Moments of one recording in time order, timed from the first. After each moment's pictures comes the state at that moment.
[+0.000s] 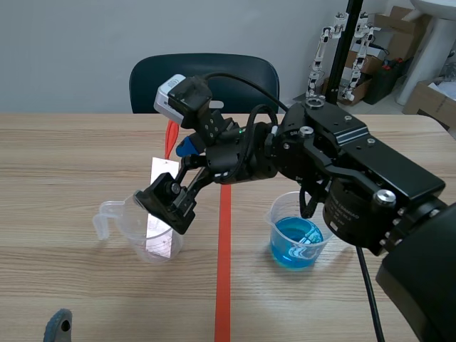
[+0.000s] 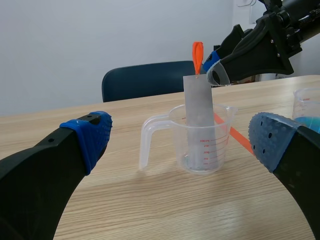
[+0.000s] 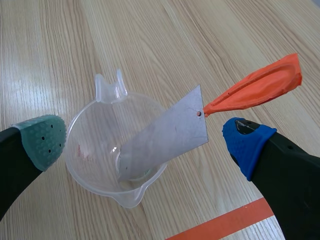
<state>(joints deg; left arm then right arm) 39.9 -3.5 -14.9 68.7 16.5 -16.9 -82.6 17.4 5.7 -28.6 74.7 12.5 45.1 -21.3</state>
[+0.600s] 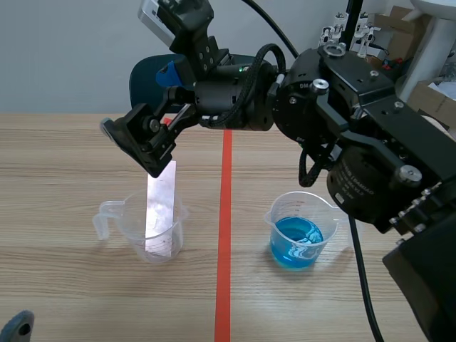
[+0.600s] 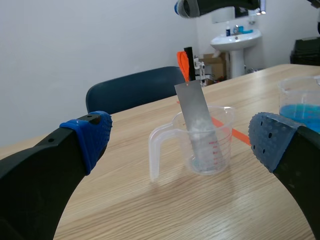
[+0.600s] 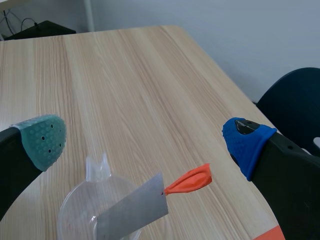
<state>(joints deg) 40.1 -16.1 -14.8 68.7 16.4 -20.0 -85.7 17.4 5.7 -26.8 87.9 12.5 38.8 -15.8</state>
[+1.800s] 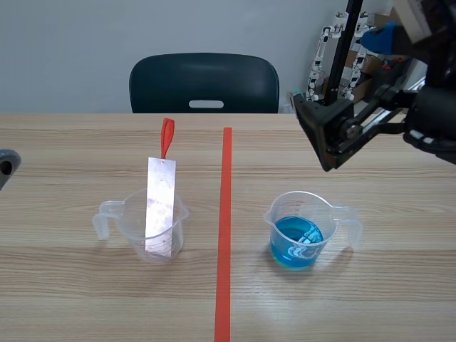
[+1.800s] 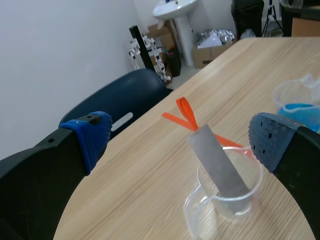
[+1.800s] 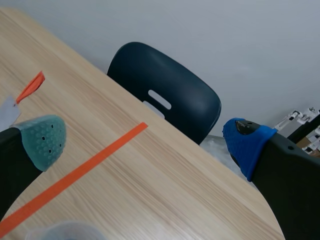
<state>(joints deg) 52.6 -56.0 -16.6 107.6 -19.0 -17.2 -45.4 -13.1 48.9 -15.6 115.5 17.5 0.7 6.6</state>
